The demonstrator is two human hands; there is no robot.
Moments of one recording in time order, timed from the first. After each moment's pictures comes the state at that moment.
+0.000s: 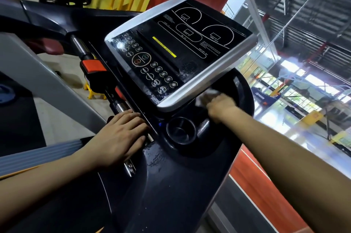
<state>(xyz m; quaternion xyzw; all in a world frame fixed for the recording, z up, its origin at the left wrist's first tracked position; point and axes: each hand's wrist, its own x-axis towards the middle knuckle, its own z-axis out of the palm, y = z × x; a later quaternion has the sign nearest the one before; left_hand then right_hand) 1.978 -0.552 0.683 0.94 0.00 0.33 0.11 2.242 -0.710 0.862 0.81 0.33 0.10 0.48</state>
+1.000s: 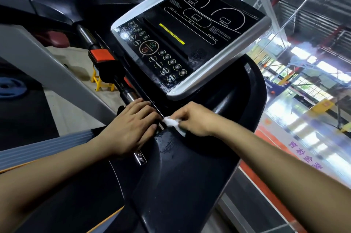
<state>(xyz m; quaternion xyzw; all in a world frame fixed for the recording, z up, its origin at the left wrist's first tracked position) 1.977 -0.551 0.681 0.94 -0.02 0.33 0.13 2.114 -0.701 0.814 0.88 0.46 -0.14 -0.02</state>
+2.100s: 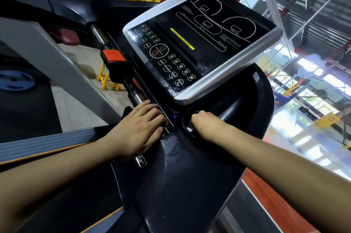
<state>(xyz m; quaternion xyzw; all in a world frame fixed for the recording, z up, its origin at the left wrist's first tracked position) 1.976 -0.556 0.683 0.93 0.00 0.33 0.15 2.140 -0.694 0.805 0.85 0.44 0.00 0.29</state>
